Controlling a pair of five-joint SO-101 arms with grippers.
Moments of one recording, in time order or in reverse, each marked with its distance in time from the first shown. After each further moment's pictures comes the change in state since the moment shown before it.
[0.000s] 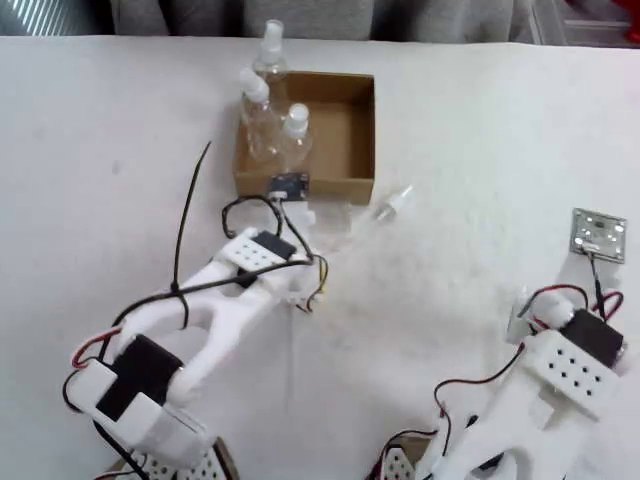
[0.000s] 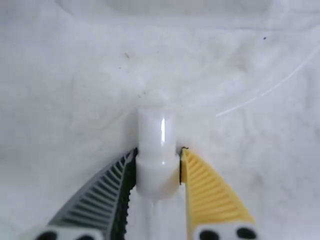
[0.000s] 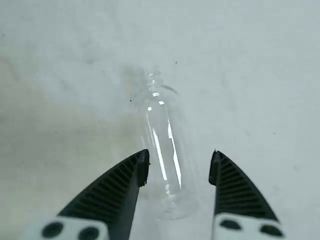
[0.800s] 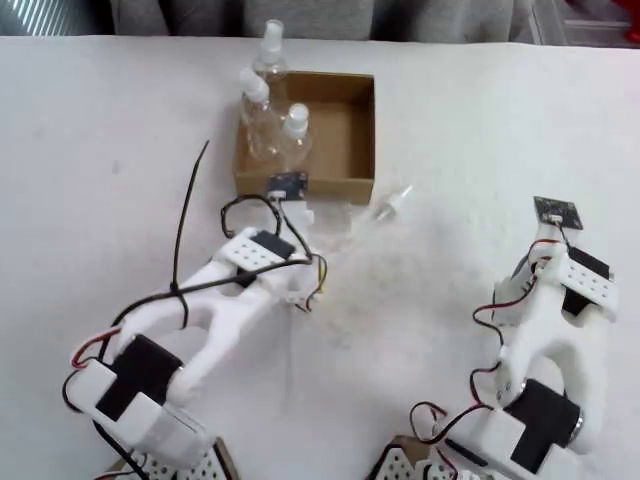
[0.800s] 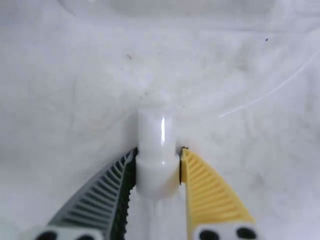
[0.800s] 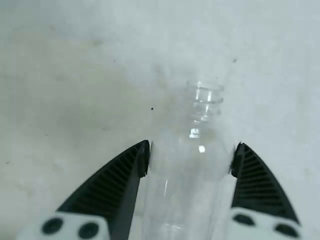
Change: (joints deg) left arm -0.1 0.0 0.0 0.0 -0.2; right arm -4.8 38.9 -11.3 -9.8 2.6
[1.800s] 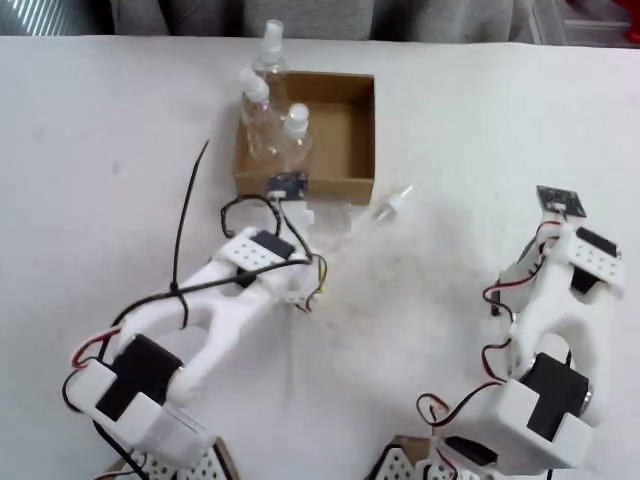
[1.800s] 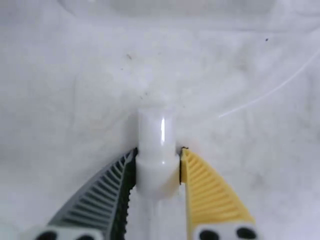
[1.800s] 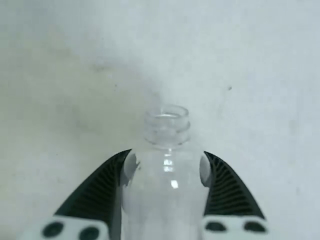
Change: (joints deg) left arm 0.0 0.0 0.0 0.0 0.0; right arm -0.3 7.1 -13.8 8.5 -1.8
